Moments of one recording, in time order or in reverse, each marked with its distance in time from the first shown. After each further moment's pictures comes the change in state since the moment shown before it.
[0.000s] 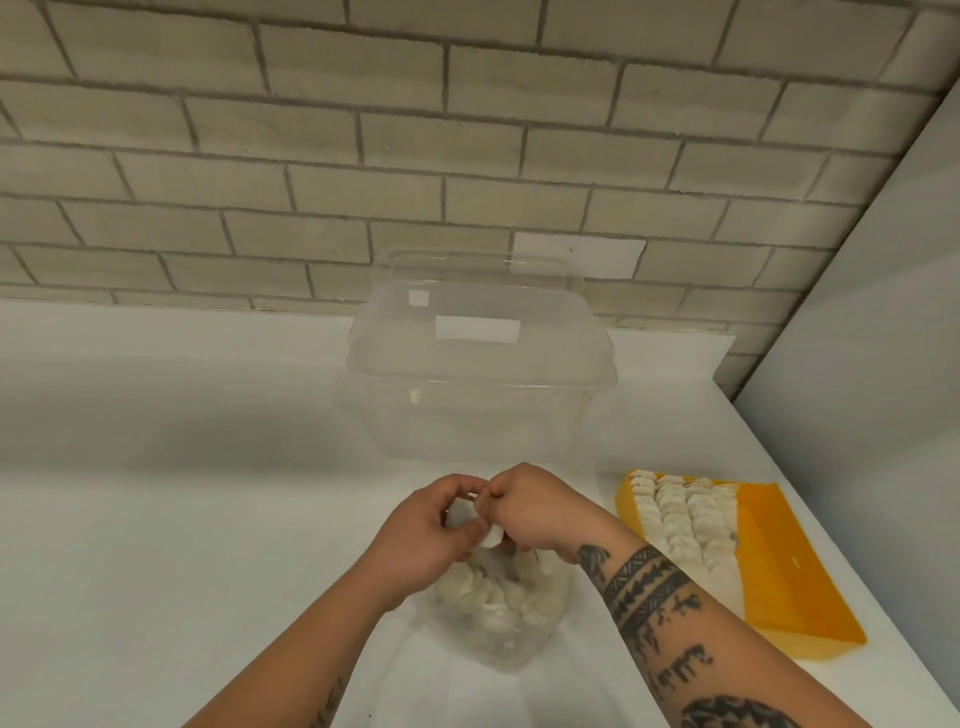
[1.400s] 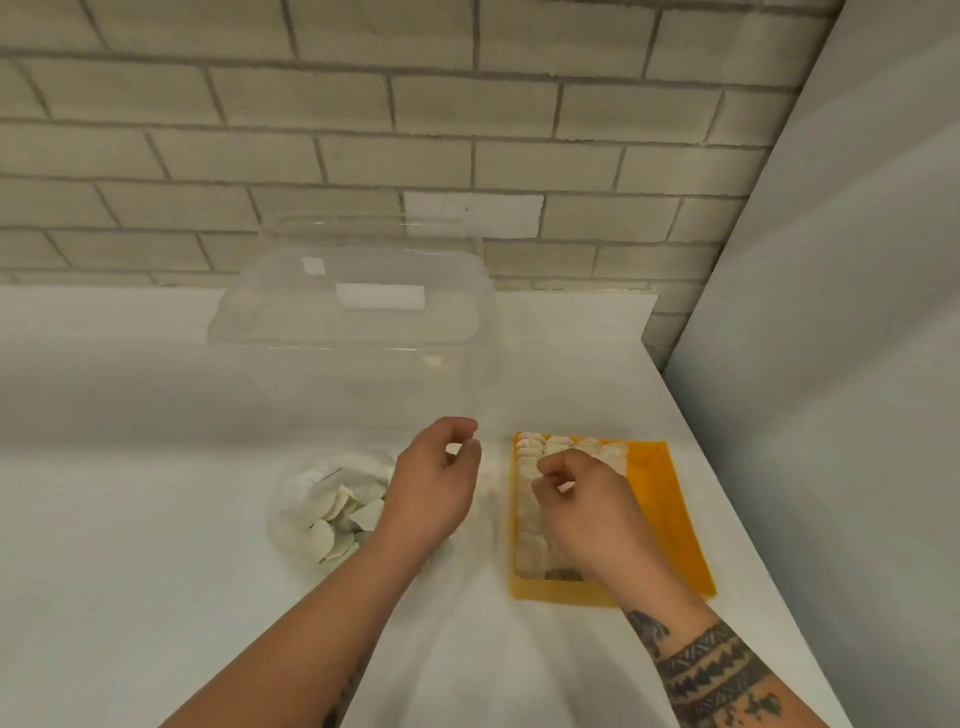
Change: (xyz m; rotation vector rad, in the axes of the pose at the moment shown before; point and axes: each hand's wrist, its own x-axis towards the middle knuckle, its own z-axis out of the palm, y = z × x) left_hand 0.033 0.070 0.169 0.117 0.354 0.007; right_hand -0.080 0.156 -0.101 0.011 0.495 -0.044
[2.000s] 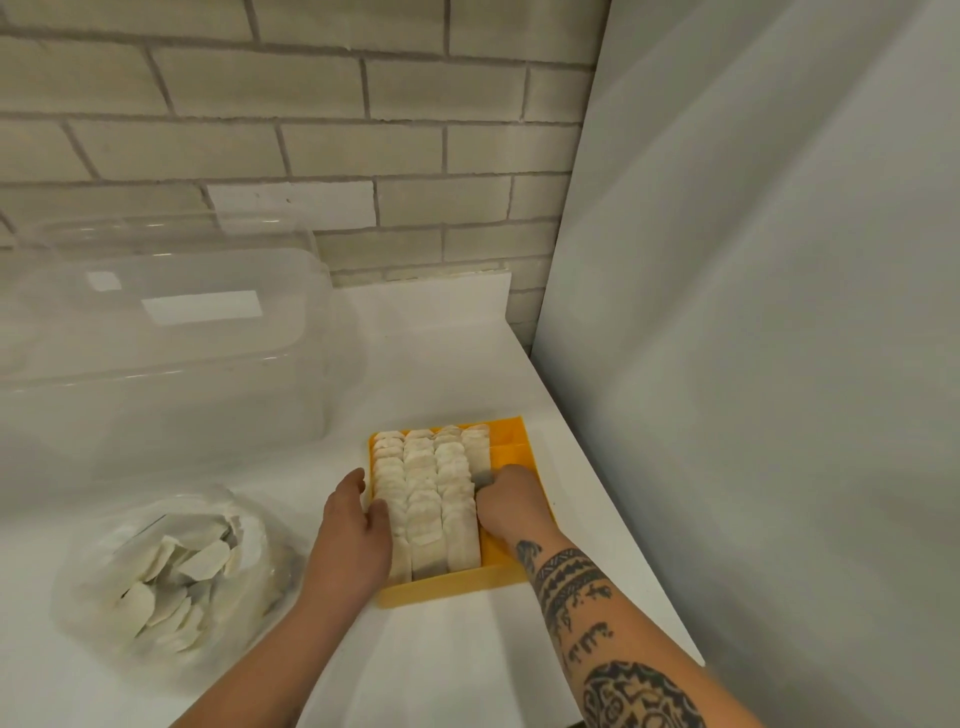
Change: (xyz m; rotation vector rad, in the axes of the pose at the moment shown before) left_hand 0.001 -0.062 0.086 0.229 -0.109 -0.044; right_hand 0.032 0.080 -0.014 0.127 -0.038 0.442
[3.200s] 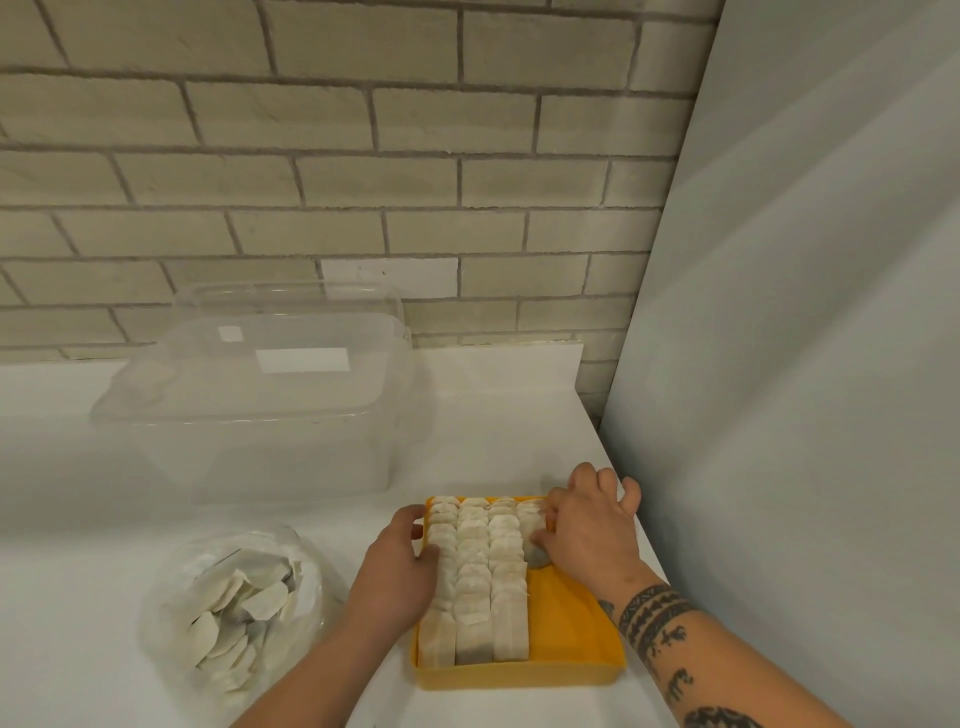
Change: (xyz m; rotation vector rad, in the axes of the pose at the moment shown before) left_hand 0.019 0.028 -0.018 0.019 0.036 -0.007; right_hand 0.056 -0.009 -0.033 -0.806 0.323 -0.557
